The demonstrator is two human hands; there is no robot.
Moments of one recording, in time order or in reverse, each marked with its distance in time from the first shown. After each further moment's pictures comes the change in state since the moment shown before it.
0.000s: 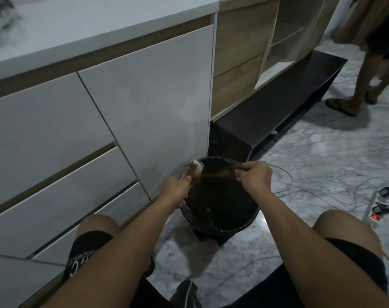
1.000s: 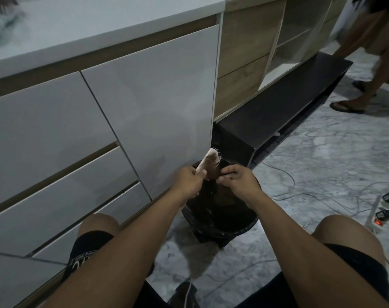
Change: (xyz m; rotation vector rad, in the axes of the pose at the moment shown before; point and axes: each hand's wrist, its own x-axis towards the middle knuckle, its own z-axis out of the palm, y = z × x) left_hand -0.011 0.038 0.011 0.109 -0.049 0.170; right_hand -0.014 -0.007 0.018 0.179 -0.394 0.003
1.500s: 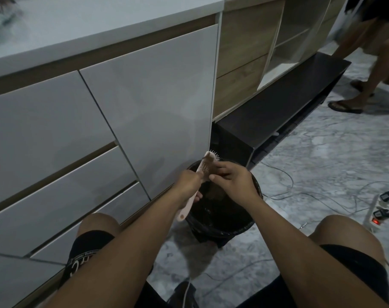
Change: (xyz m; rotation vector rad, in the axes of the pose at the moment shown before) left_hand -0.002 0.003 0.002 -0.140 -0.111 -0.161; right_hand -0.011 -0.004 0.010 -0.180 0.055 -0.315
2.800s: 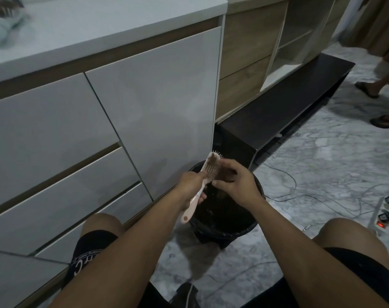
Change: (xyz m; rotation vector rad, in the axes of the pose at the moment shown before) left_hand 0.009 -0.007 0.000 -0.182 -0.010 -0.048; right_hand -0.001 0.004 -0.003 0.033 -0.030 -0.028
